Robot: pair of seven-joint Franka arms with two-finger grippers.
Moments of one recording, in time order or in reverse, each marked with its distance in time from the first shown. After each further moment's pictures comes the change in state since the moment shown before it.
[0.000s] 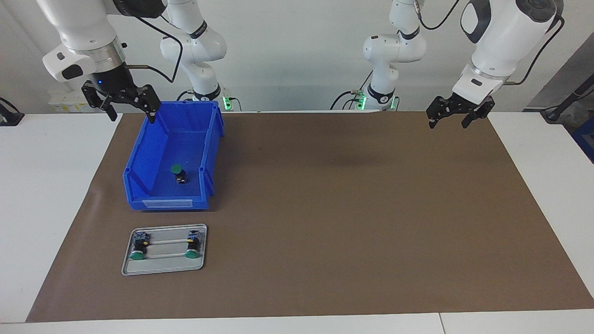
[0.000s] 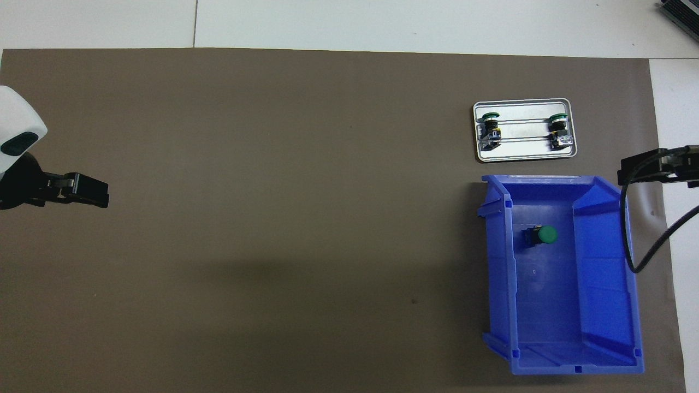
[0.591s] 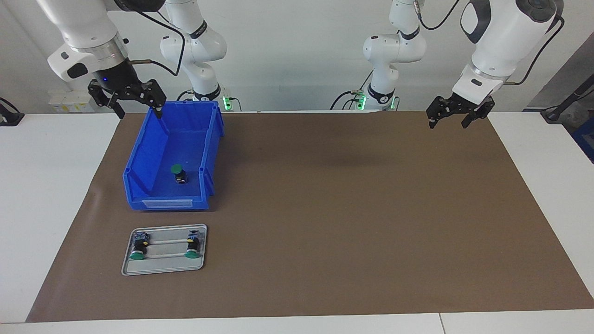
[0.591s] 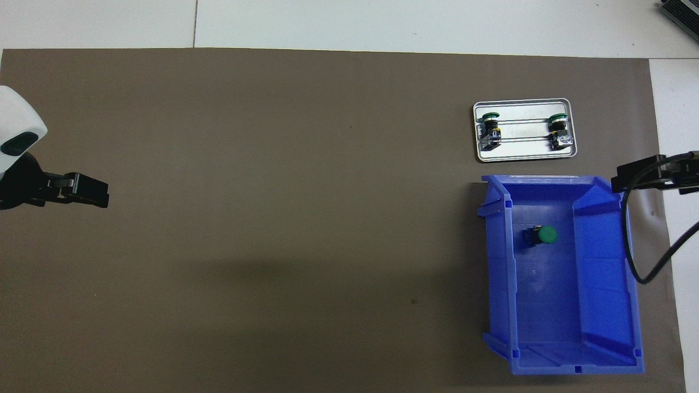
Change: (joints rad) left arm 0.000 0.000 0.000 0.000 0.000 0.000 0.000; right arm -0.008 -0.004 0.000 0.013 0.062 -0.040 -0.028
